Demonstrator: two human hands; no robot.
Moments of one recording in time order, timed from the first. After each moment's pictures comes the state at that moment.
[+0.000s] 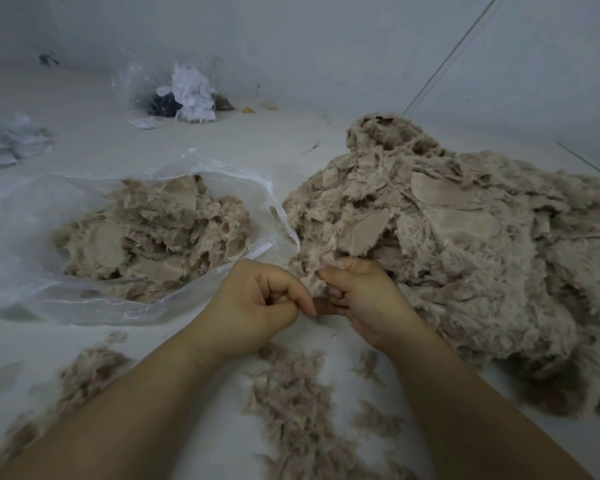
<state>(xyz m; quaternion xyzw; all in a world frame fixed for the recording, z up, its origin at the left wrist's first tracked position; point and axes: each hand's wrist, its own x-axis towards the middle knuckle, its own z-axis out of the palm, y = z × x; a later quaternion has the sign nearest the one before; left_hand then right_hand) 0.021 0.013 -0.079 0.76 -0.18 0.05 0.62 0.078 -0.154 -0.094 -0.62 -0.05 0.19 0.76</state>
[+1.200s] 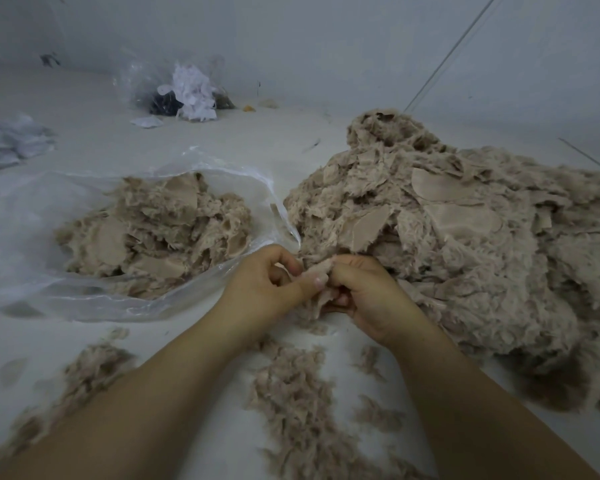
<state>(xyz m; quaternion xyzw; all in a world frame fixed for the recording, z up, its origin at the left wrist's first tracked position) 0.037 0.004 -0.089 0.78 -0.02 0.05 0.62 0.080 -0.158 -0.094 -0.65 -0.08 0.19 0.73</state>
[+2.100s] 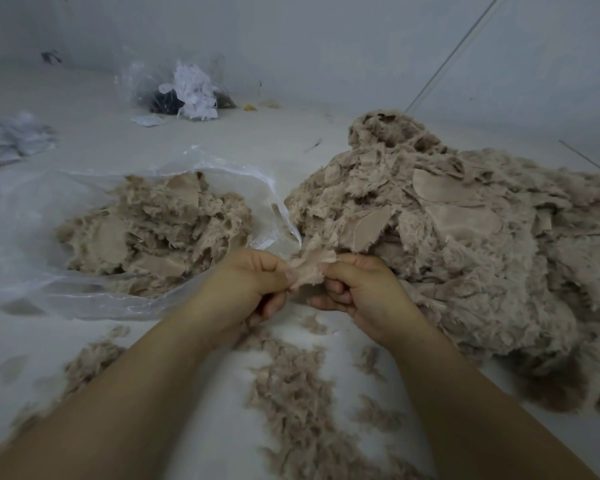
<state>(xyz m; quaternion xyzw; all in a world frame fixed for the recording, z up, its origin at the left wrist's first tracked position) 0.037 0.024 -0.080 0.71 -0.03 -0.07 0.70 0.079 -0.158 -0.095 -0.62 -0.06 0.19 0.76</state>
